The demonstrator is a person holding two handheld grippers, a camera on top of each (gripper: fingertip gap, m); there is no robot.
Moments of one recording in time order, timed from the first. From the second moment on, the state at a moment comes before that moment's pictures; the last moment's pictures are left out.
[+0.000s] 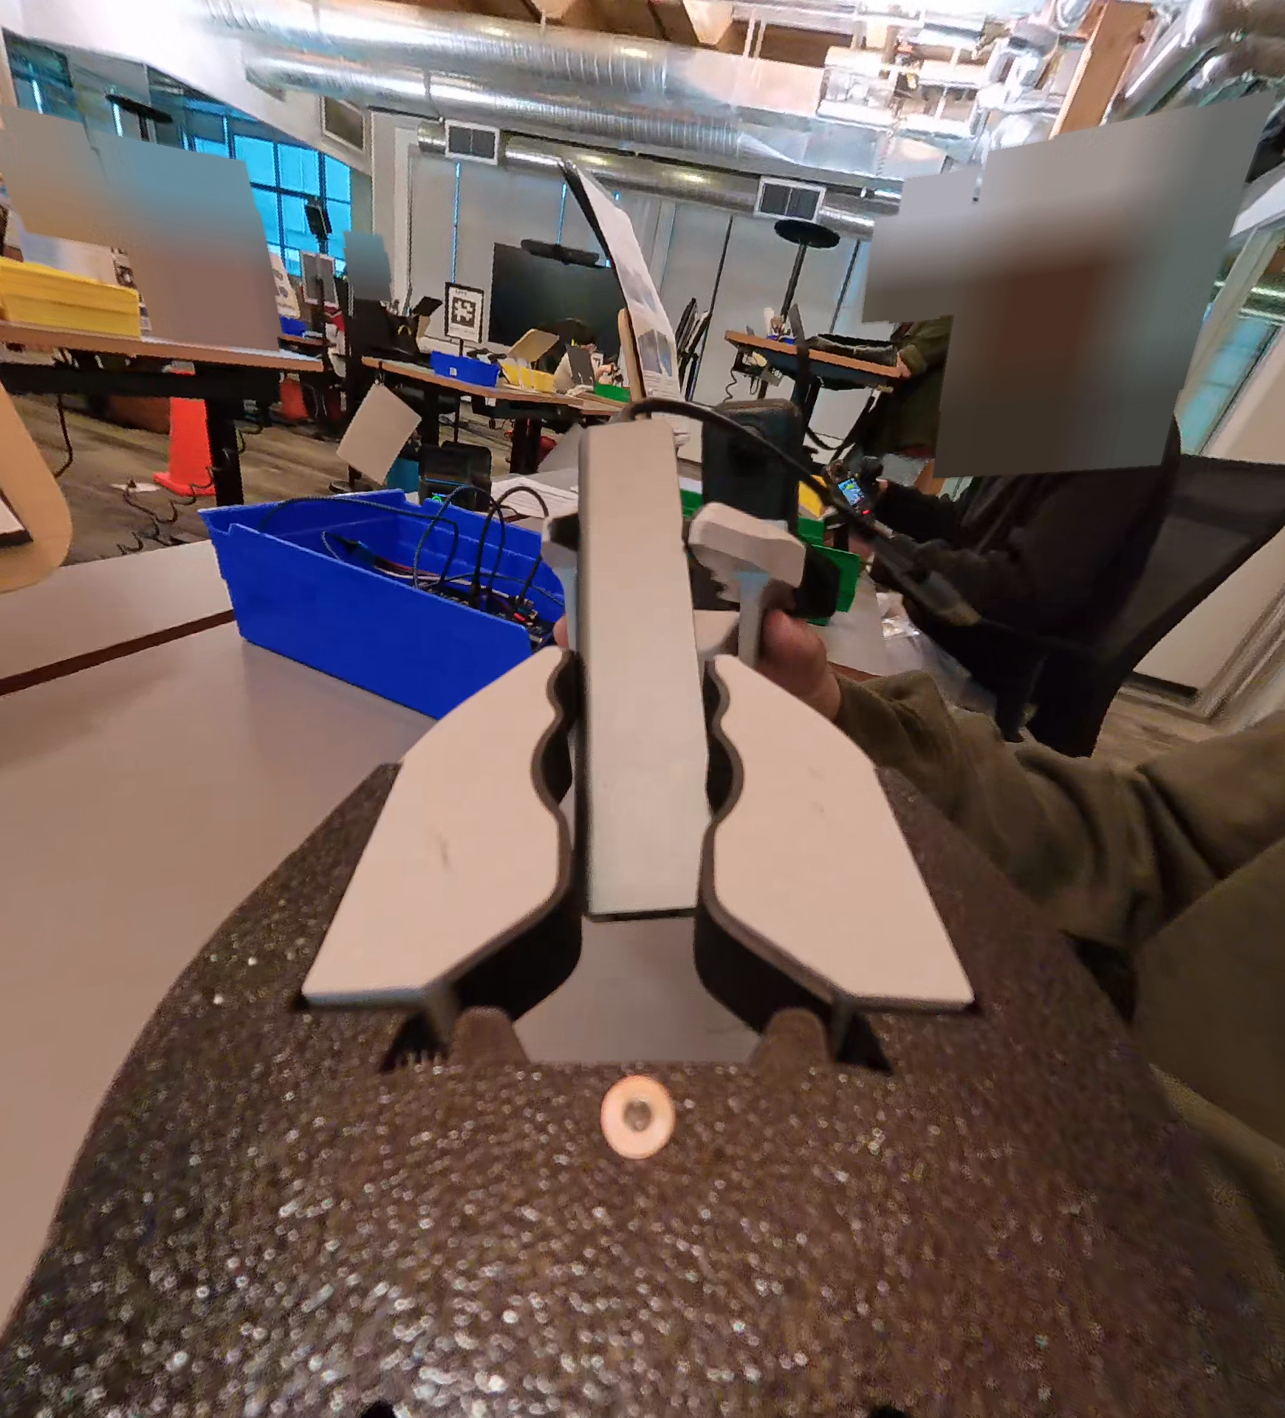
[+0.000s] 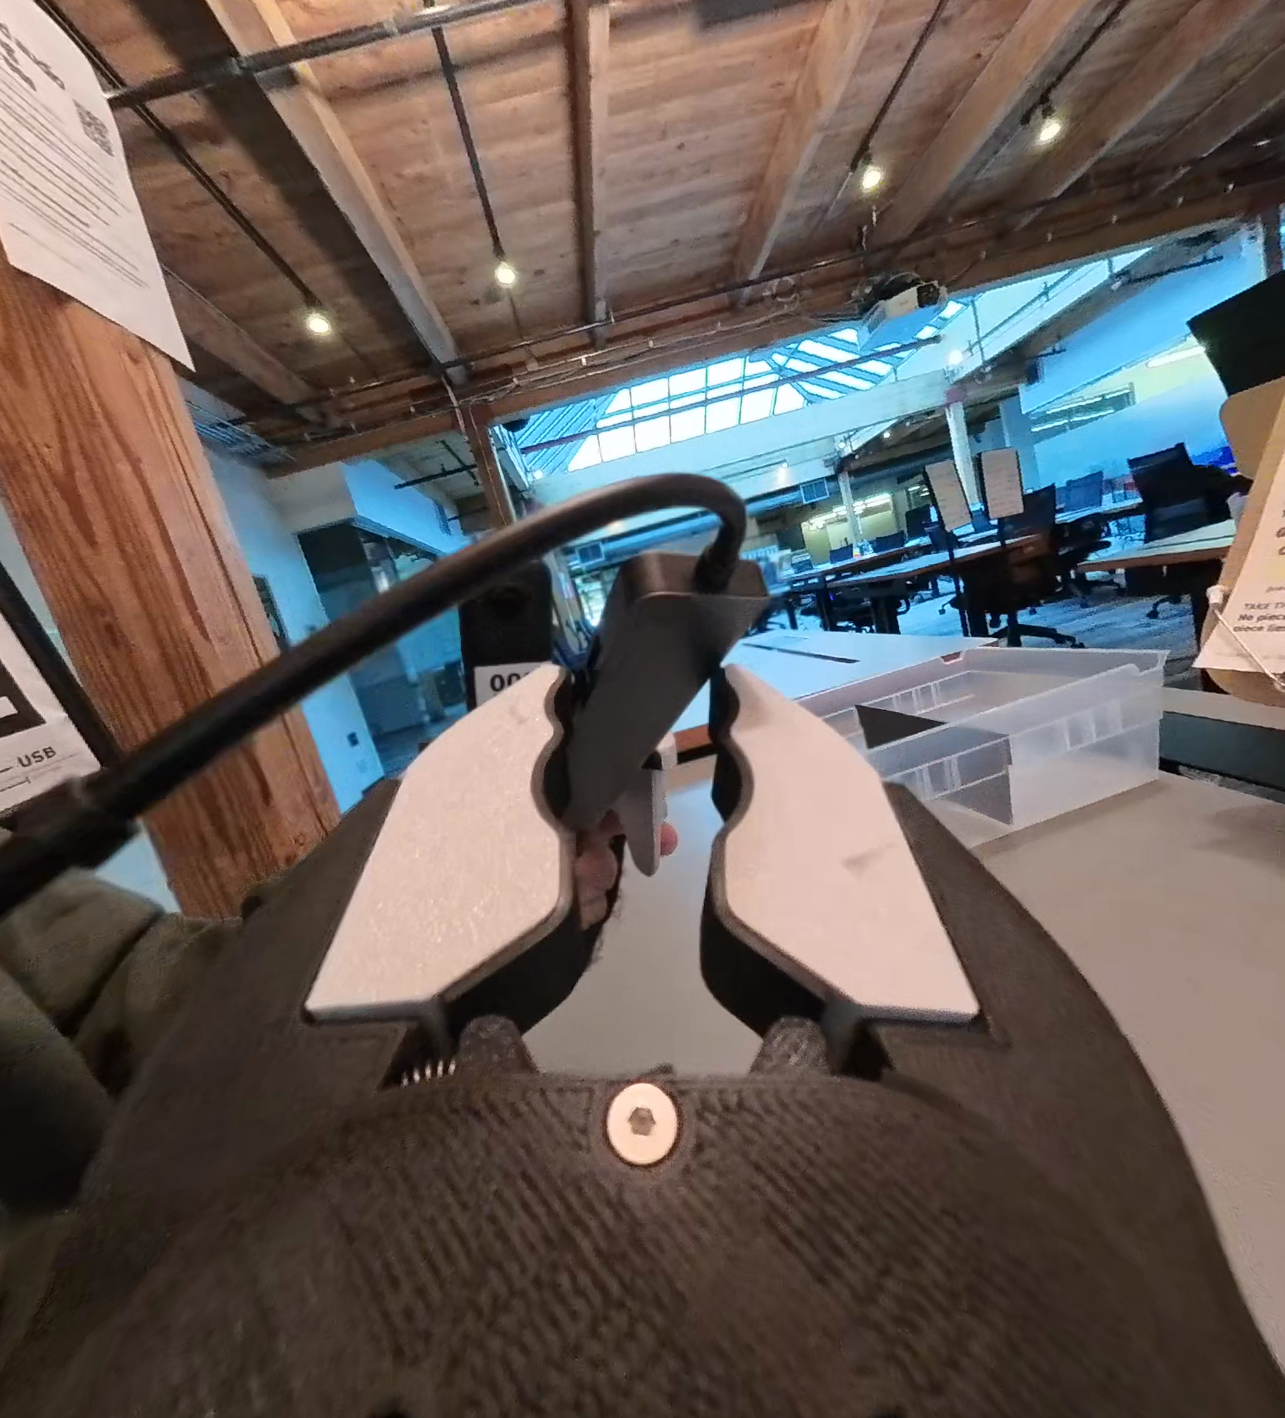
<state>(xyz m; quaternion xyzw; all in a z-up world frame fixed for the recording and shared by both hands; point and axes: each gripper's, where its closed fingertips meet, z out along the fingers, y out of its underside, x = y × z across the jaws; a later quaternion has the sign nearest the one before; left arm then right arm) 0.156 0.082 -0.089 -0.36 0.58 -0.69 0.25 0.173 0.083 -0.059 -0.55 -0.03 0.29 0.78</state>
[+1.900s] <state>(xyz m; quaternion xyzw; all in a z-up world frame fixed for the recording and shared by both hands) 0.149 0.116 0.006 -0.16 0.24 -0.94 0.19 0.167 0.076 -0.048 -0.48 -0.07 0.16 0.86</state>
